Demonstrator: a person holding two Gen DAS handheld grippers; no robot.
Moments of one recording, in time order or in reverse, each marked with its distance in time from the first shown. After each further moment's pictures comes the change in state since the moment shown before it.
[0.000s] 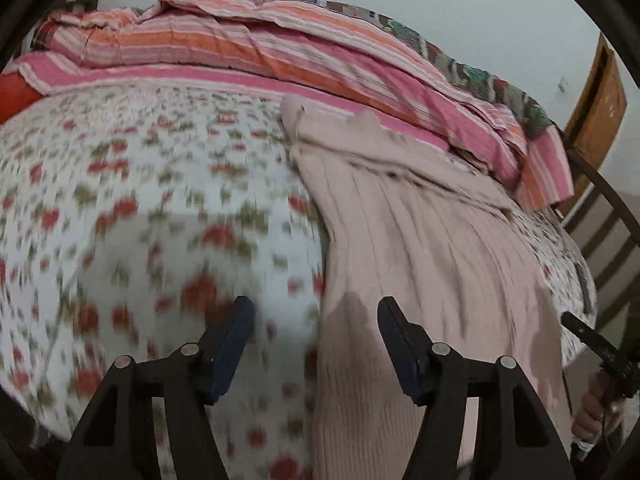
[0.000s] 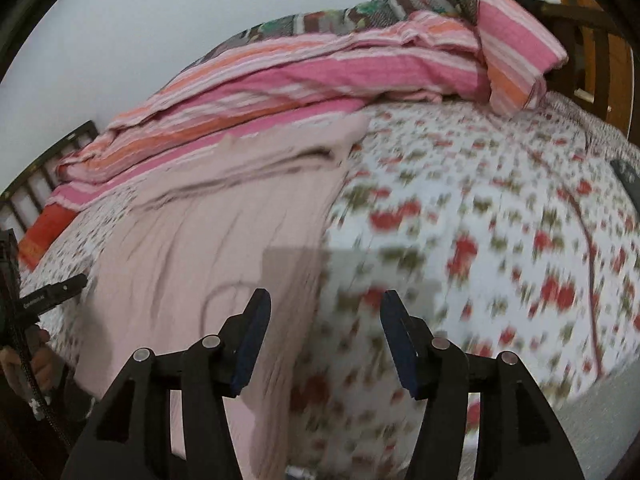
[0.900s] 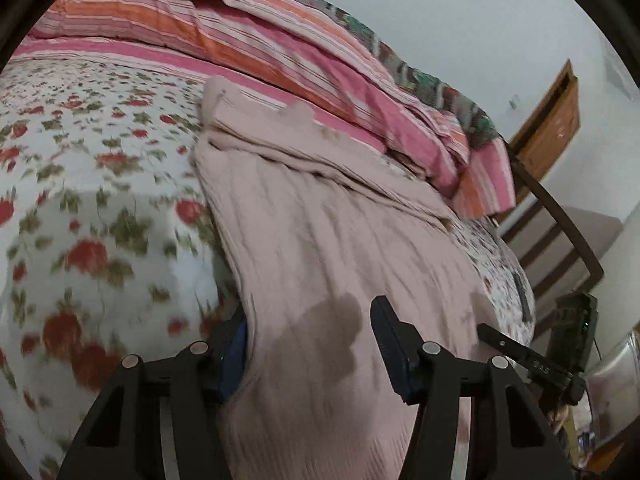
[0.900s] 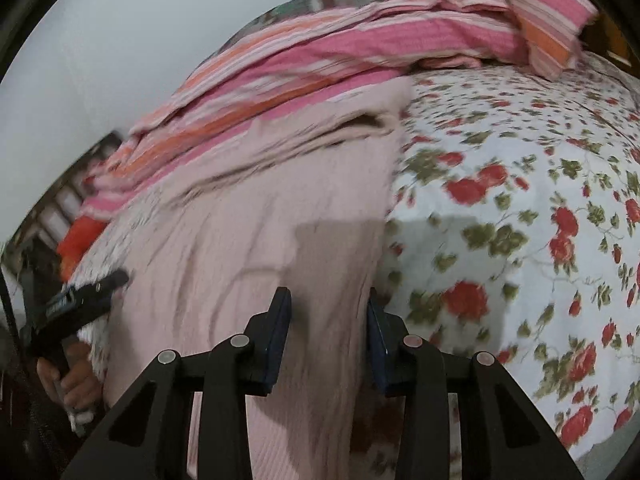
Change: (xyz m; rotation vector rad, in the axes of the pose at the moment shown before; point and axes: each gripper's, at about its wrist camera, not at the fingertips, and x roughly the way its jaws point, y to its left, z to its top) left arm 0.039 -0.024 0.012 -0.022 0.019 -0.292; right arm 0.045 0.017 0.005 0.030 0.057 0.141
